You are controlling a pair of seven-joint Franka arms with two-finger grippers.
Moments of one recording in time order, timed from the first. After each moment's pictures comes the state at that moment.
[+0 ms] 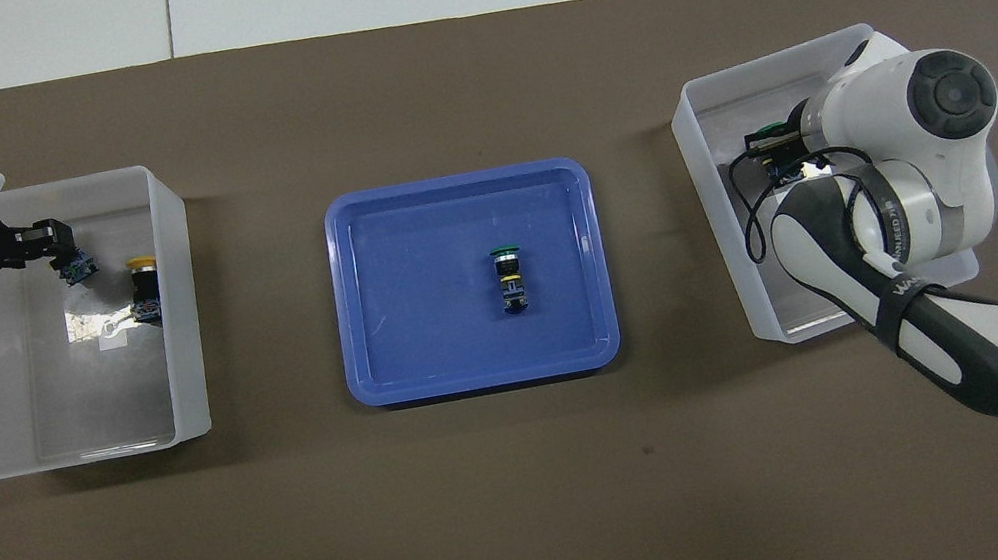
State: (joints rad) left arm 0.03 0.42 0.06 -1.68 -0.01 2.21 0.08; right arm 0.01 0.42 0.03 -1.90 -0.10 2.57 0.07
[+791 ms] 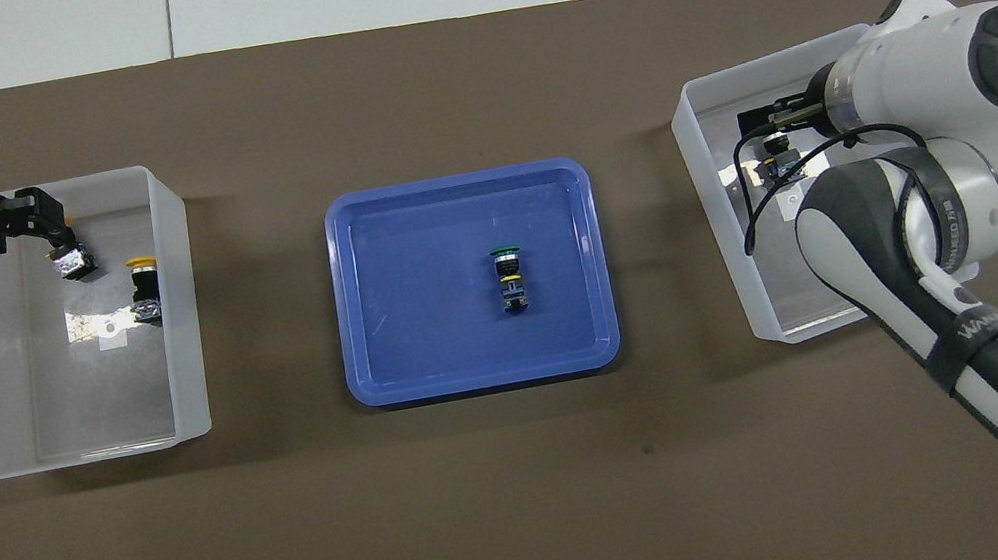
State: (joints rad) left arm -0.06 0.39 0.05 -1.32 -0.01 1.61 0.08; right arm 0.05 0.21 0.11 -1.85 -0.04 2.36 0.09
